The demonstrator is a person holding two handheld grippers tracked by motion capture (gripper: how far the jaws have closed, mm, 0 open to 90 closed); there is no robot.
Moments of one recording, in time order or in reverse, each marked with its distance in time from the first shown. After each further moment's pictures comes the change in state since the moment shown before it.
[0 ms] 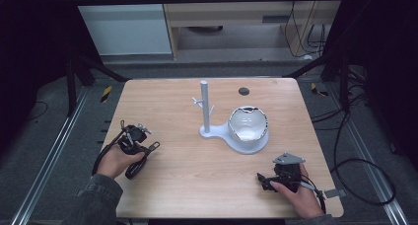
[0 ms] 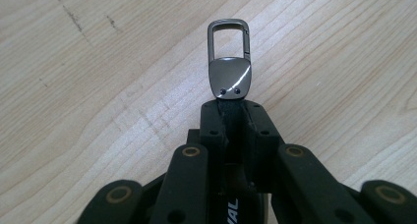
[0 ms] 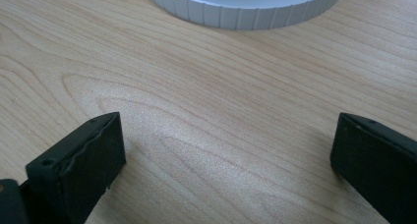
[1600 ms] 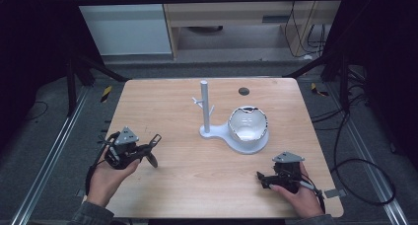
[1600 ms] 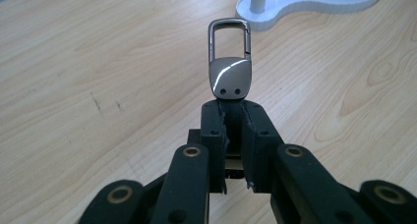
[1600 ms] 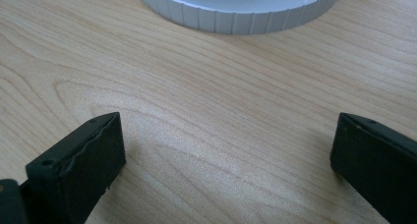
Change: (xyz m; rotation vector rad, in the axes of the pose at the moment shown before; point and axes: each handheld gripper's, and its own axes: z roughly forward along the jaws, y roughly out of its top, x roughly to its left) left arm -0.046 -0.027 -0.064 -0.431 0.025 -0.001; right arm -0.002 0.003 0.003 0.001 -0.006 0.005
